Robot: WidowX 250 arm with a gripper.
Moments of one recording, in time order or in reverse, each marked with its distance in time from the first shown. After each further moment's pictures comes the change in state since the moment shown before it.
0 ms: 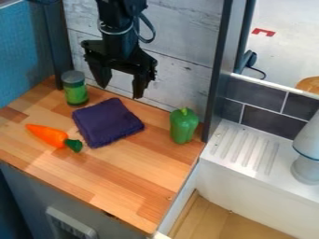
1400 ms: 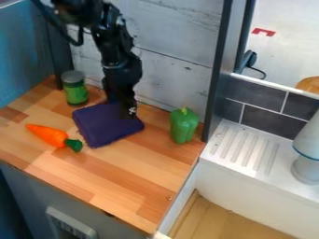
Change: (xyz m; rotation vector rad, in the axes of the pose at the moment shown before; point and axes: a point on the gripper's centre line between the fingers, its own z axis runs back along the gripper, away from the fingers) arm 0.031 0.026 -0.117 -0.133 0.106 -0.688
